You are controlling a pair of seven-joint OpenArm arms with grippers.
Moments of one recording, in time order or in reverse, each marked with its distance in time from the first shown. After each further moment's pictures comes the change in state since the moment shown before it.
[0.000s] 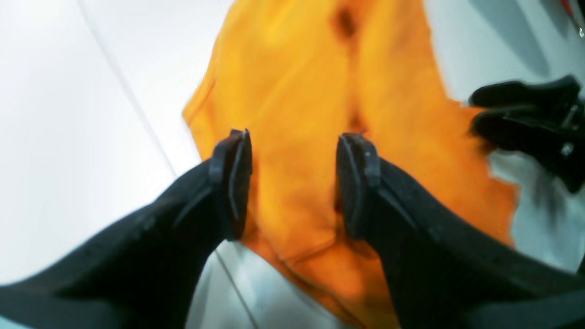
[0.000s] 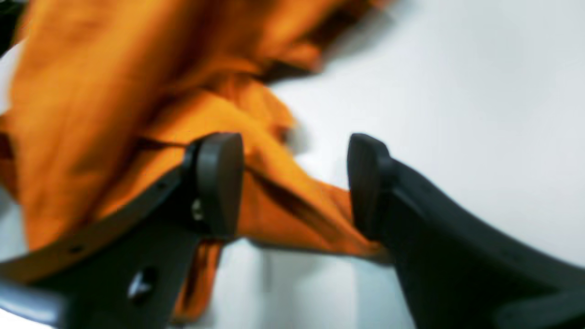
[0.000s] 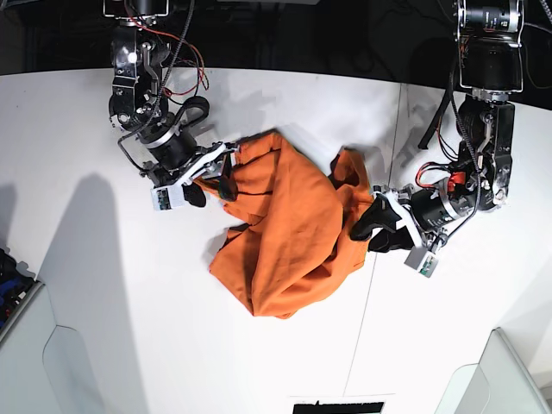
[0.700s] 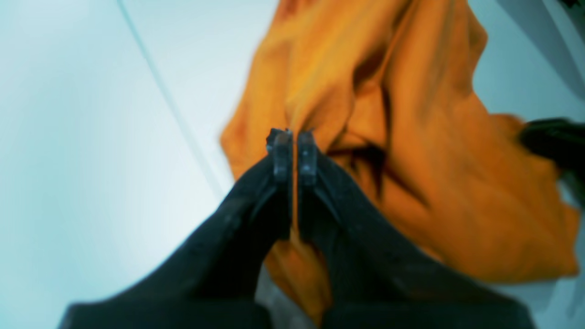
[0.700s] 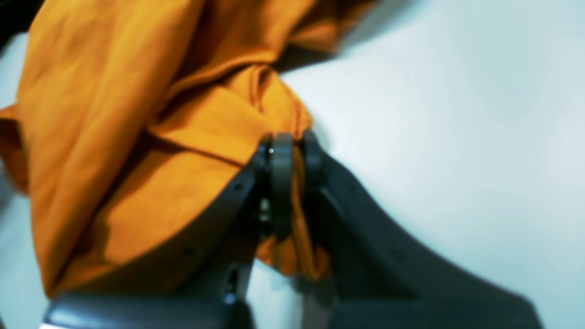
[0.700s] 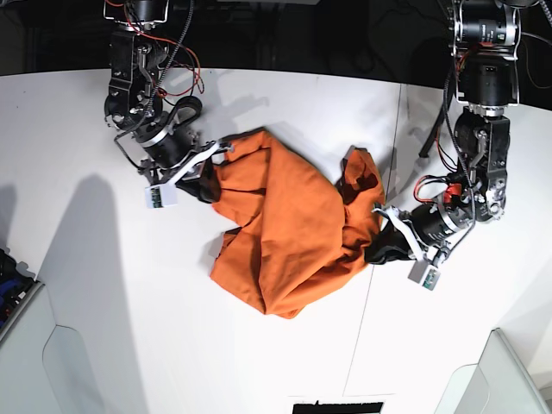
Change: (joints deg) left arm -4.9 -0.3 0.0 -4.5 7.2 0.0 -6.1; right arm 0.9 -0.9 7.3 -0.9 -1.1 5.2 -1.5
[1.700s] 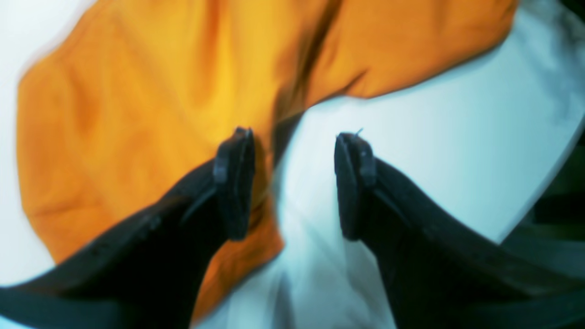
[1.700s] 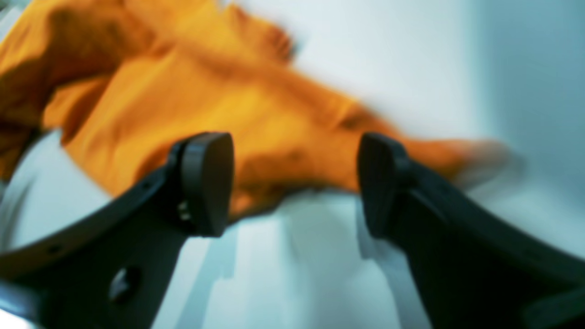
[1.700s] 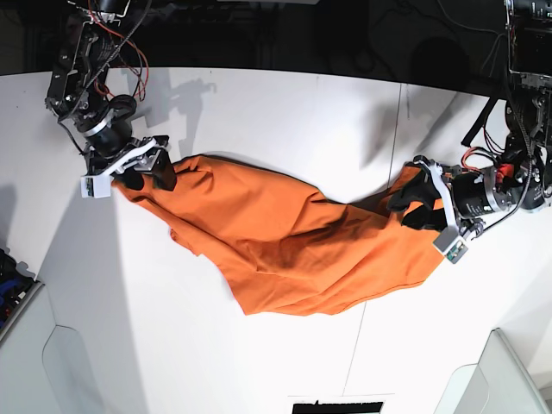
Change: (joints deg) left arm 12.2 -13.4 0.0 19.8 -16.2 -0.2 21.4; right arm -4.5 4.7 10.1 7.3 16.0 1.3 -15.6
